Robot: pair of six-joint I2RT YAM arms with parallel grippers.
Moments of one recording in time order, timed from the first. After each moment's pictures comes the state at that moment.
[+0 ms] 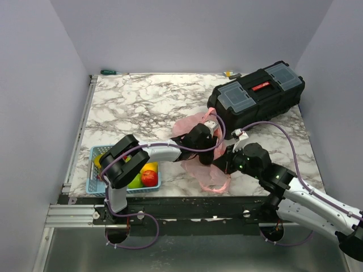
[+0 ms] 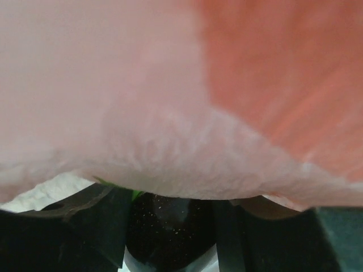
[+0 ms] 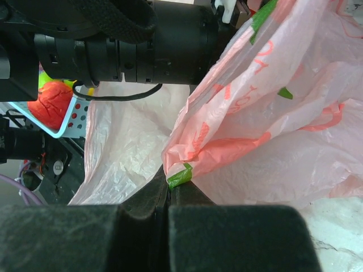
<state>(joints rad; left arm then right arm) -0.92 1.86 1.05 0.13 0.06 -0.45 0.82 0.73 0.51 -0.23 -0.02 0.54</state>
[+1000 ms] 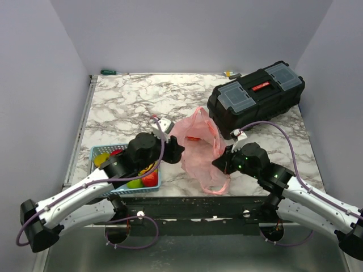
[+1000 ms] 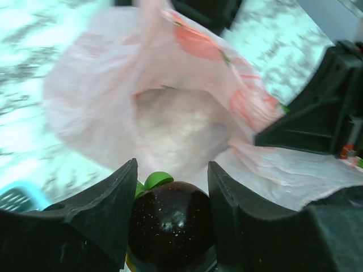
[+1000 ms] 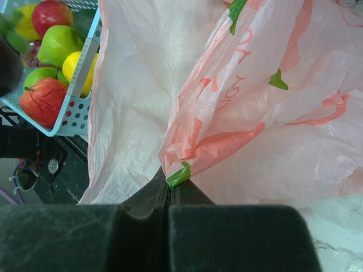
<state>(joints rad) -0.92 0.93 0.78 -0.20 -0.06 -0.35 0.82 0.75 0.51 -0.23 -0.02 0.53</state>
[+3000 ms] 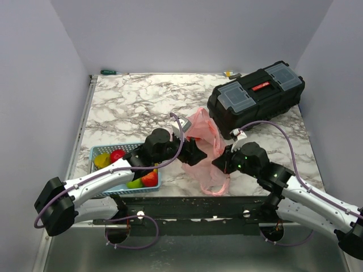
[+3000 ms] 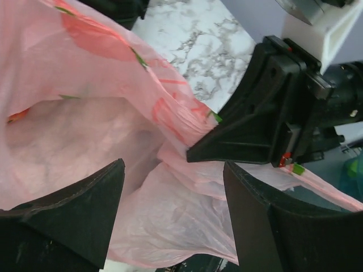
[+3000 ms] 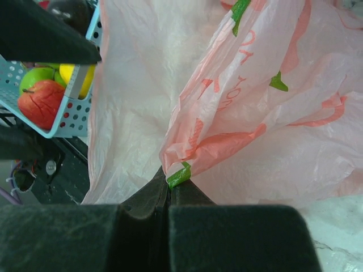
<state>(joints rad) -0.88 1.12 0.72 0.12 0.22 -0.49 0.82 0.76 0.50 -0.22 -0.01 0.53</state>
